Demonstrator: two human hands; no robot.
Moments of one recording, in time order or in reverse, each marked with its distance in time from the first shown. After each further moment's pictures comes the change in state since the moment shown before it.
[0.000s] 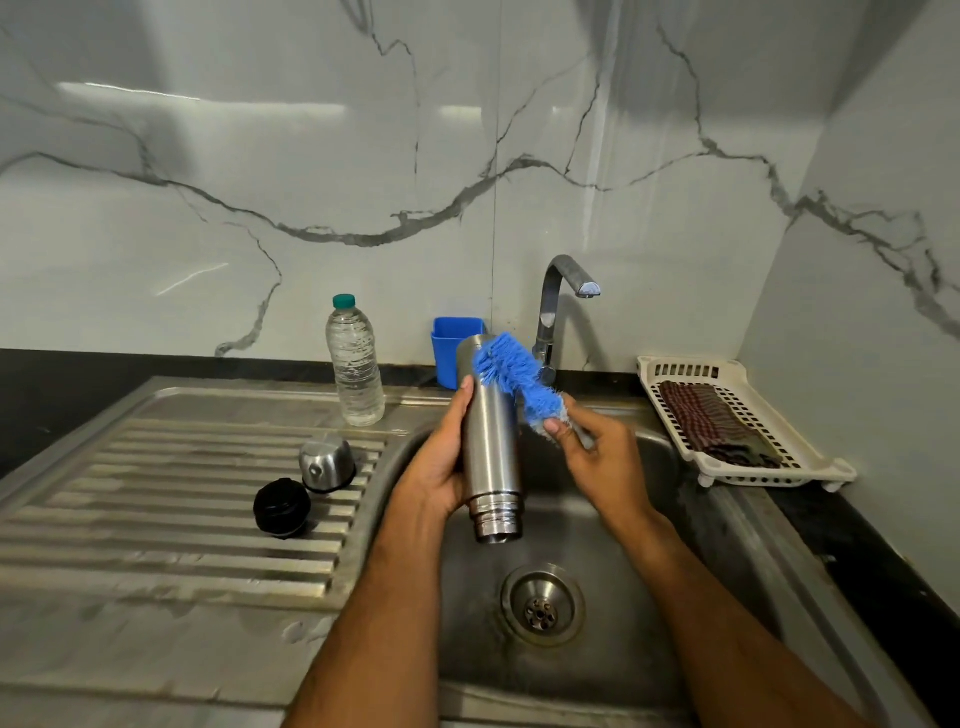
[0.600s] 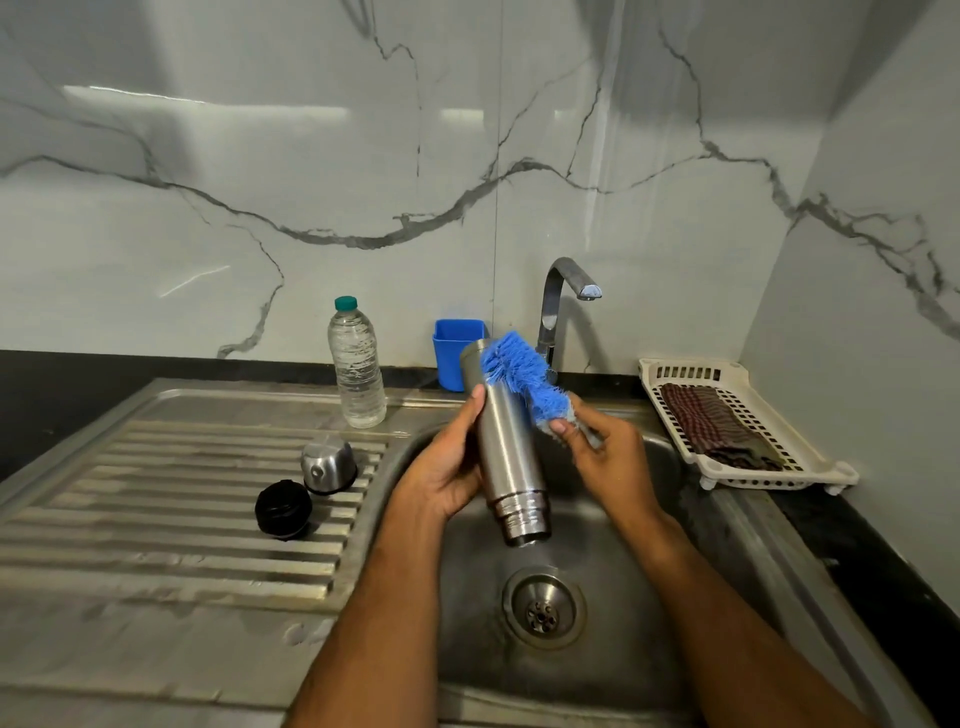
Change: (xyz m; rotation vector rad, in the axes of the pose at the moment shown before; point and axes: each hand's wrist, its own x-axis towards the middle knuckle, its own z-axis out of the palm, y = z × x) left_hand 0.002 -0.001 -0.003 -0.043 -0.027 0.018; right_hand 0.002 -0.002 -0.007 0.057 -0.003 0.013
